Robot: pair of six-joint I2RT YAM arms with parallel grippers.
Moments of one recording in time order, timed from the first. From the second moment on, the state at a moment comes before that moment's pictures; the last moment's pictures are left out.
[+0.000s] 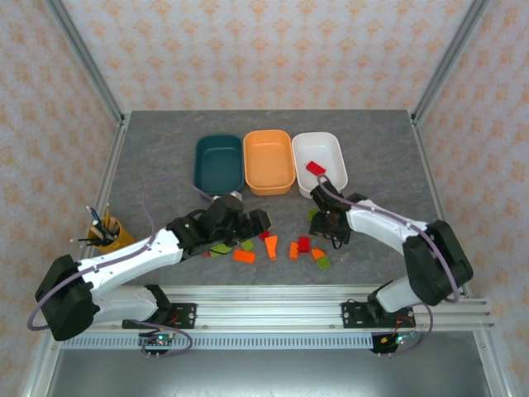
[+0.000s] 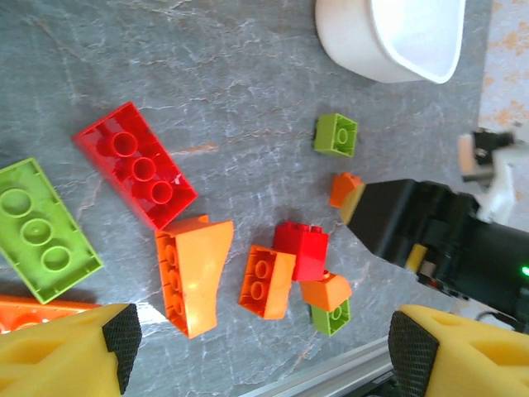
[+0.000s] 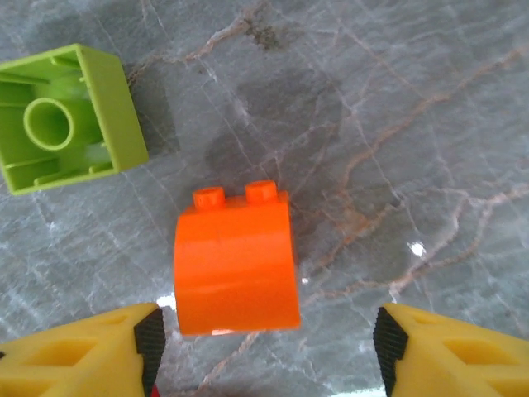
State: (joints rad) left arm -0.81 1.18 0.76 -0.35 0.03 -1.16; right arm 0.52 1.48 0.83 -0.72 0.07 0.77
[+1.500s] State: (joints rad) left arm -0.24 1.26 1.10 -0.57 0.19 -0.98; right arm 0.58 2.55 2.36 -1.06 0.07 0.58
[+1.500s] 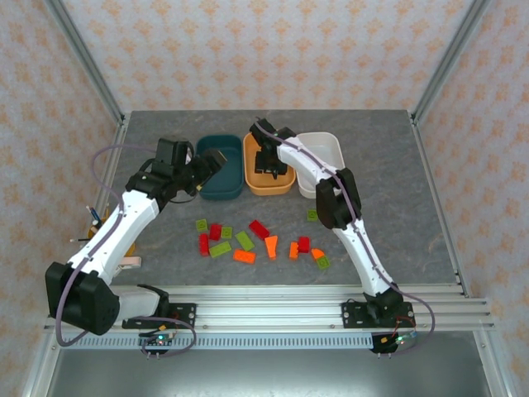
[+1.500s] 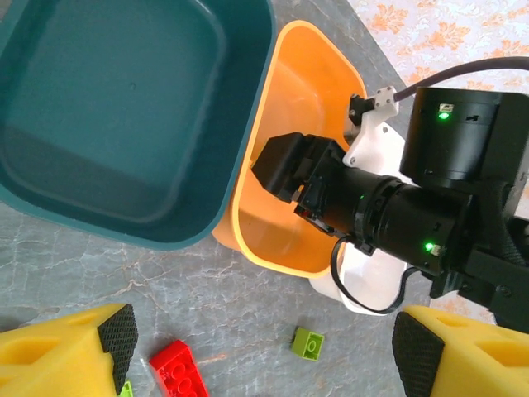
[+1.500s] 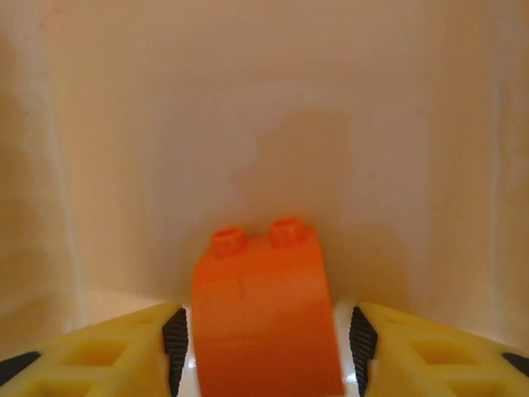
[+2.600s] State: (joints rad) left arm -0.25 1.26 0.82 -0.91 0.03 -0.86; right arm 0.76 0.74 0.50 -0.27 -0.10 0.67
